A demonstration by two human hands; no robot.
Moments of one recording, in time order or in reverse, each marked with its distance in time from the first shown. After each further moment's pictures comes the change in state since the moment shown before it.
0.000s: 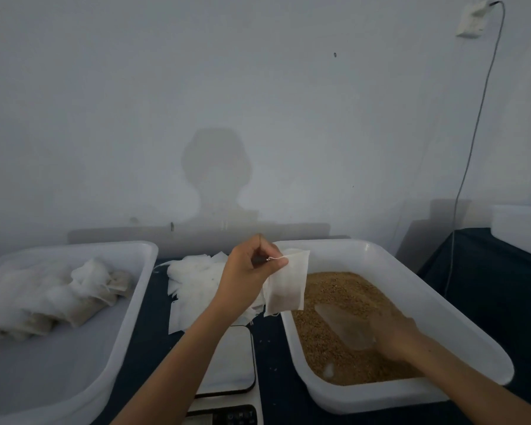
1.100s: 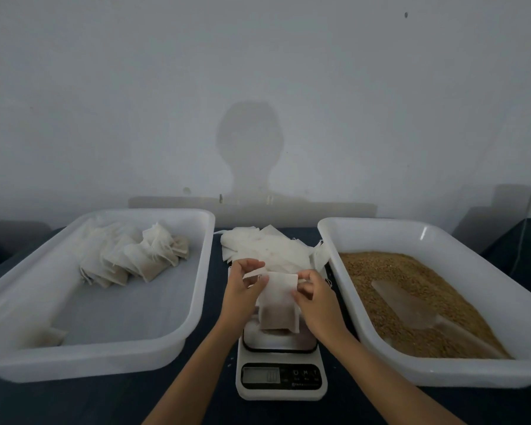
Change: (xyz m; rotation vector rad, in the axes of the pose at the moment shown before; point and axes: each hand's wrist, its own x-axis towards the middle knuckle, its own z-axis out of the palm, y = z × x) left_hand -0.081 -0.089 -0.078 -0.073 0.250 -0.377; right_hand -0.007 -0.214 -0.014 1.321 0.338 -0.235
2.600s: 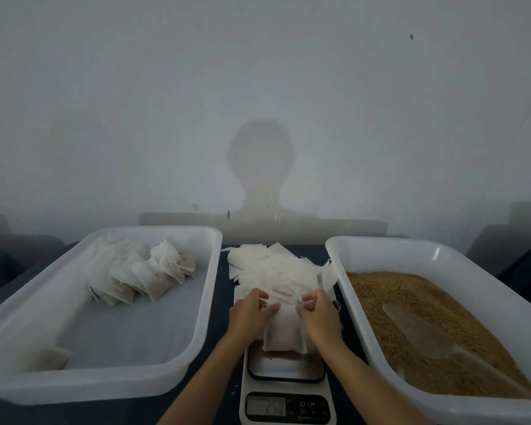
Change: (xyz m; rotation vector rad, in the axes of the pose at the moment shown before) left_hand 0.030 -0.021 0.001 0.696 -0.112 -0.199; right_hand 0.028 0.002 0.016 -0.170 0.074 0.252
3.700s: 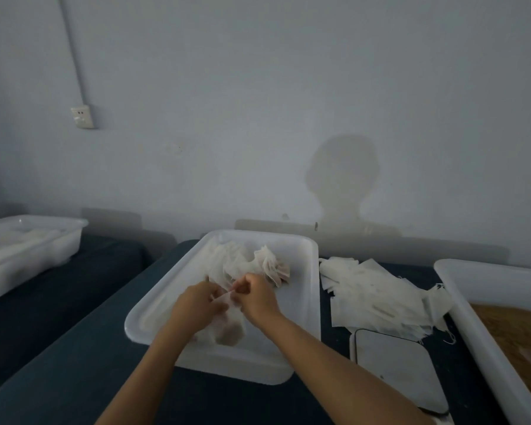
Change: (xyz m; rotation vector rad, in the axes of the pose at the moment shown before) left_hand -0.085 -0.096 -0.236 0.399 0.246 -0.192; right_hand -0.077 -0.180 0.180 0.265 -0.505 -0.446
